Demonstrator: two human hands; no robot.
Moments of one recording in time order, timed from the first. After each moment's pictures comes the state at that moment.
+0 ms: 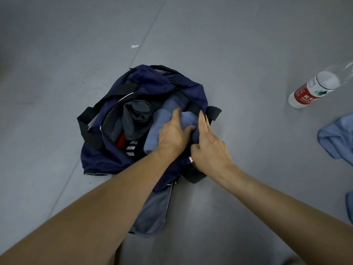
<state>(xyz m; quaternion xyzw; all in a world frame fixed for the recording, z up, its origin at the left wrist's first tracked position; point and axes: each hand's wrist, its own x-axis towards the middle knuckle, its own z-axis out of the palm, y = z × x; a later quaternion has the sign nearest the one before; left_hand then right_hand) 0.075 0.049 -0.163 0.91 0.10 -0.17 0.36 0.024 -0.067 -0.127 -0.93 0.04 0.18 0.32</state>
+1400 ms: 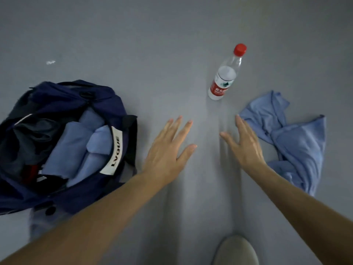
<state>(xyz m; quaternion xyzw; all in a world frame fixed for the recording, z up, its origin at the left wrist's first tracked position) 0.012 -0.108 -0.146 0.91 -0.27 -0.08 0.32 -0.025 -0.365 -0.168 -0.93 0.23 0.03 0.28</state>
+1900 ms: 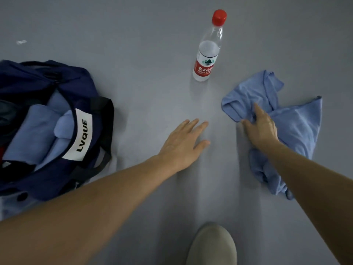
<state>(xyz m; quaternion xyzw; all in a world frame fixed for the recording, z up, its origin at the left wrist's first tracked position) -0.011 -0.225 -0.184 0.89 -0.29 -0.24 0.25 -0.036 -0.498 -0.202 -0.91 0.32 0.07 0.26</state>
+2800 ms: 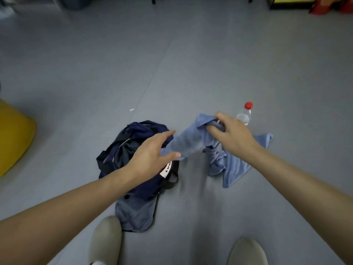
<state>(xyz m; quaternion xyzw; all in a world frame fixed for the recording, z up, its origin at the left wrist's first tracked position) -0.038 0.013 0.101 0.93 -0.13 -0.12 0.31 -0.020 -0.246 0.099 -0.94 -0.03 -0.03 0.34</state>
